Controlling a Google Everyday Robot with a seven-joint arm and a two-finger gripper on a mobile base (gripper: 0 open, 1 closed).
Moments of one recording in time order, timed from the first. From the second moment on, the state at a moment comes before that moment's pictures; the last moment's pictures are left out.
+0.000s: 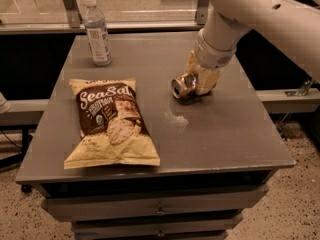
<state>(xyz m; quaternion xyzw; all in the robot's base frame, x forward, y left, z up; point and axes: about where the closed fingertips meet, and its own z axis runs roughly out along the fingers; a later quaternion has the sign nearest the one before) 0.623 -0.112 0.852 -0.82 0.55 -0.06 0.16</state>
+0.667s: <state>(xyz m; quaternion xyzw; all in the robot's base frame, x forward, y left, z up) 0.610 -0.116 0.855 -0.84 0.52 -0.08 0.13</state>
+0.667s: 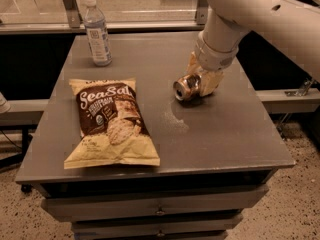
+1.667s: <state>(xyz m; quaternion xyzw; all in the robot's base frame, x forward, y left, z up) 0.596 -0.139 0.866 -0.82 0.56 0.00 0.12</state>
